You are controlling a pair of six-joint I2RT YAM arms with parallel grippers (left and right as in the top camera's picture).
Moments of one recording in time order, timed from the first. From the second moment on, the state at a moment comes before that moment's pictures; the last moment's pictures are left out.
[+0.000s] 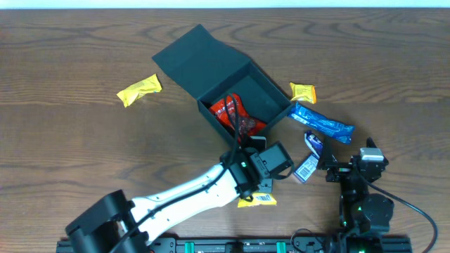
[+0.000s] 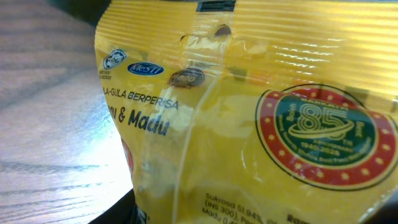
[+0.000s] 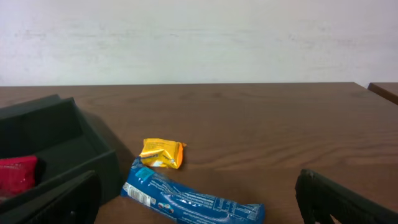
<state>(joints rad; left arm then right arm) -1.08 1.64 1.10 -0.72 -0.04 -0.97 -0.05 0.01 0.01 -0.07 0.00 0.02</state>
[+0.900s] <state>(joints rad) -0.84 1.62 1.34 -0.59 -0.23 -0.97 -0.05 0.01 0.01 -0.07 0.00 0.02</state>
